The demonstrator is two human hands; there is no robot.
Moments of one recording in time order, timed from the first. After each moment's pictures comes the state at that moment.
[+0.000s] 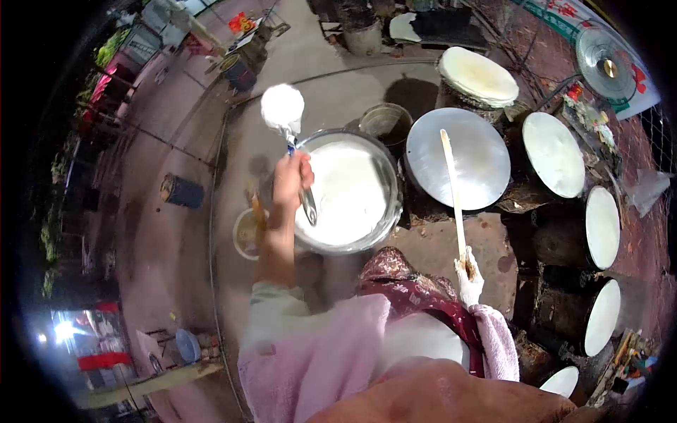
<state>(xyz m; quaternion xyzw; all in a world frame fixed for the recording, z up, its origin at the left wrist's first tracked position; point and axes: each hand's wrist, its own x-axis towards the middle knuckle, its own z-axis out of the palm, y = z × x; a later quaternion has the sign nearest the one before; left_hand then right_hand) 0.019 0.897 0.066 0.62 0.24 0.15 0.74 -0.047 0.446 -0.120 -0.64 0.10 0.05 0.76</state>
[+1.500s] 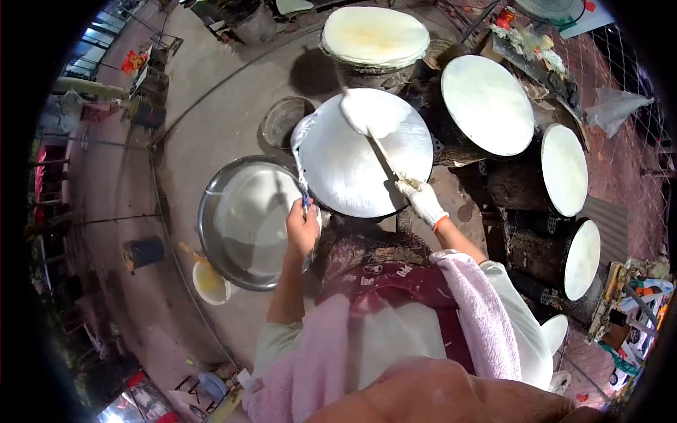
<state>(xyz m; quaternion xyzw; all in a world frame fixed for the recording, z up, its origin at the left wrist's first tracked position) 0.143 0.696 -0.074 0.74 0.20 -0.01 0.64 0.230 0.395 -0.138 -0.68 0.11 0.23 0.68</state>
